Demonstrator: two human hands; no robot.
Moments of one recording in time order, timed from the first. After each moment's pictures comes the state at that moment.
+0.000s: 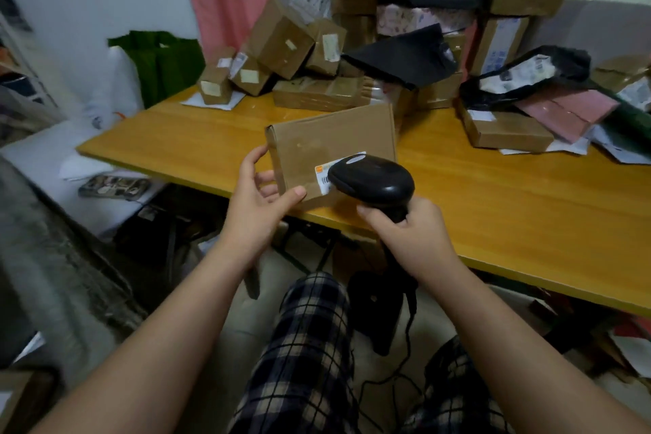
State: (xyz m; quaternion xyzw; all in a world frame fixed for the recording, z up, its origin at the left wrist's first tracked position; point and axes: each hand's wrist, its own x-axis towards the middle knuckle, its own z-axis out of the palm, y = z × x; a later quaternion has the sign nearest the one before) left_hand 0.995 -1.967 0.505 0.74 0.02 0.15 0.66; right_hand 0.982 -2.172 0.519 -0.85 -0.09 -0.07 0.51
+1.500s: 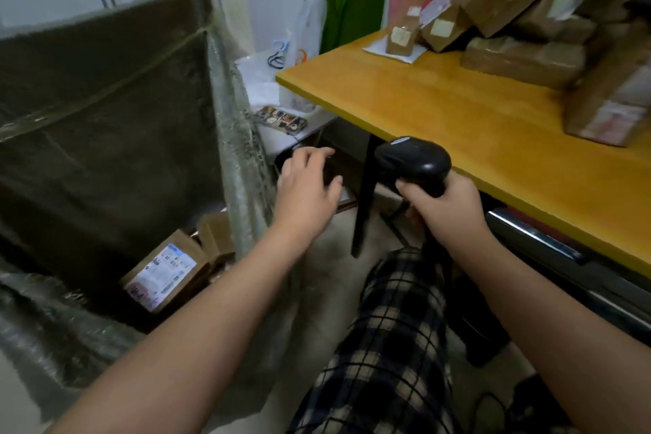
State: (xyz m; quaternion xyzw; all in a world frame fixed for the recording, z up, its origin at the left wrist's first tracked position) left_hand 0.920 -1.825 0.450 0.92 0.18 0.24 0.27; right_hand 0.989 -2.004 0.466 -0.81 -0.16 0.03 0.56
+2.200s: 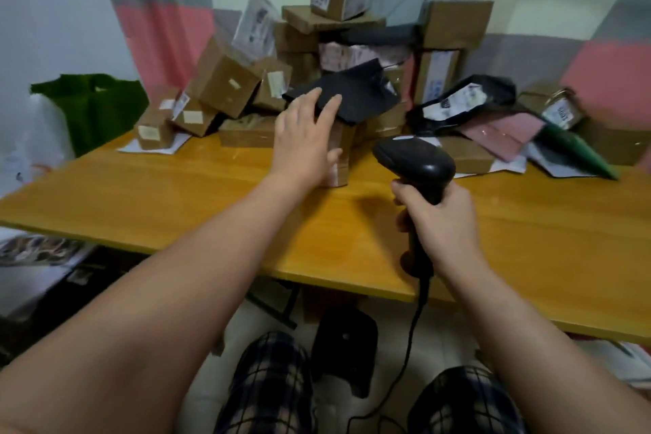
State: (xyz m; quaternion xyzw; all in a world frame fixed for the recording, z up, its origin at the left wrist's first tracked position) left_hand 1.144 -2.076 0.570 0.94 -0.14 0.30 0.08; right_hand 1.025 -2.244 0.552 -0.76 0.03 -0.21 0.61
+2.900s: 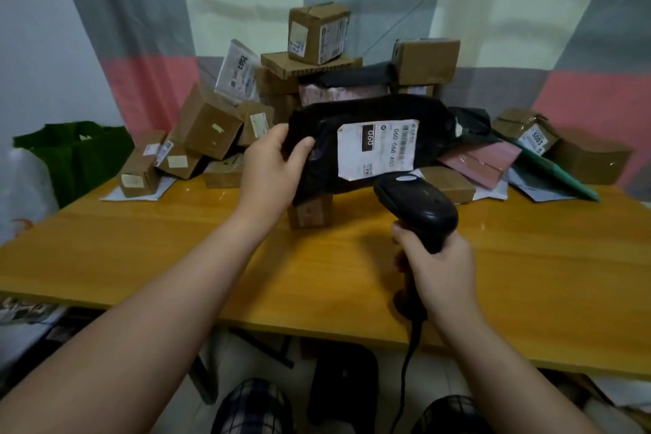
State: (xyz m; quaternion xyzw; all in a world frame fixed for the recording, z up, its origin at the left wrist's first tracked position) left_hand 1.124 -2.071 0.613 0.80 -0.18 0.35 0.46; right_hand 1.023 -2.255 0.549 -0.70 0.05 -0.24 0.67
